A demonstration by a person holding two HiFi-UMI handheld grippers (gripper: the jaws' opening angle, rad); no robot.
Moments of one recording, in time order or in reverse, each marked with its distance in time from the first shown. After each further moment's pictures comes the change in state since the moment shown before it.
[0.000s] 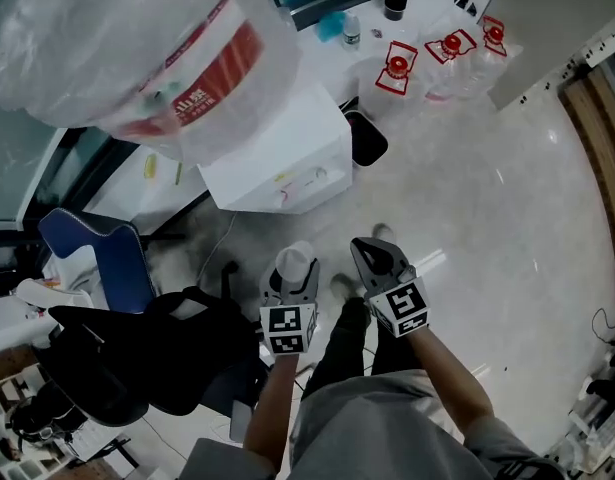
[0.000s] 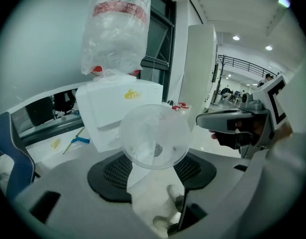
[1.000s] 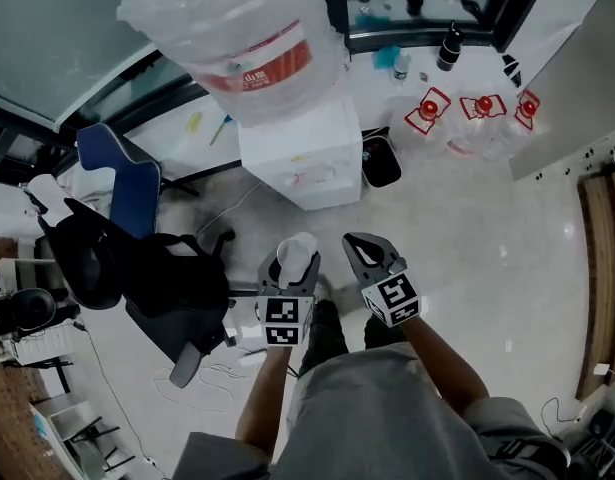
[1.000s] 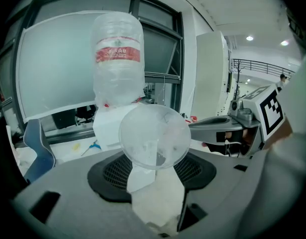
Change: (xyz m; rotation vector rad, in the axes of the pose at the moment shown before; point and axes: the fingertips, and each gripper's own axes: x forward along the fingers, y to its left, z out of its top) left arm -0.081 -0.082 0.070 -0.072 -0.116 0.226; right arm -0.070 0.012 0.063 -0.184 0.006 0.338
